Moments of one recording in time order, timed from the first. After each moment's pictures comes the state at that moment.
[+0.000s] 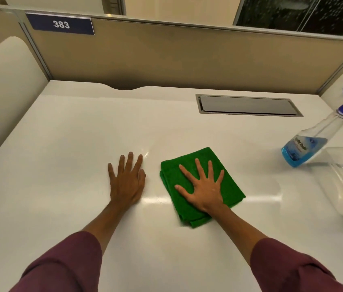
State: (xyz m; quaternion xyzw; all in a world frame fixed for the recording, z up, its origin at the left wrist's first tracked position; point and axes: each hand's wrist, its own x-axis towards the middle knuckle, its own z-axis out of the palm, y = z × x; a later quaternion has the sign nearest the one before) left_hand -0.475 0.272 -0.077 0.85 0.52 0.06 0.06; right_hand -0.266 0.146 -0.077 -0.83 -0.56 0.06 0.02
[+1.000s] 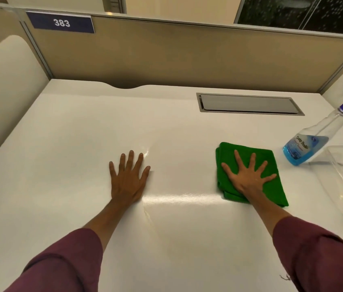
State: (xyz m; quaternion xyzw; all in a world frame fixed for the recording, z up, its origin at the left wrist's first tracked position) left_hand -0.473 0.272 -0.082 0.84 0.53 0.07 0.07; right_hand -0.143 0.119 -0.065 -0.94 -0.33 0.12 0.03
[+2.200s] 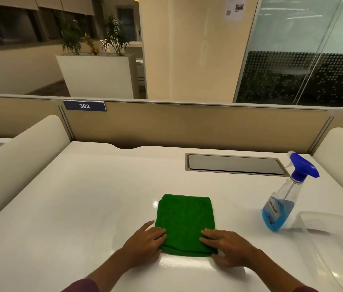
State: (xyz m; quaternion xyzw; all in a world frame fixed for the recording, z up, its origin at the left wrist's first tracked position) left_hand -0.379 0.207 -0.036 0.99 0.12 0.08 -0.06; right_hand -0.078 0.077 -0.020 -0.57 -0.81 0.10 -0.04
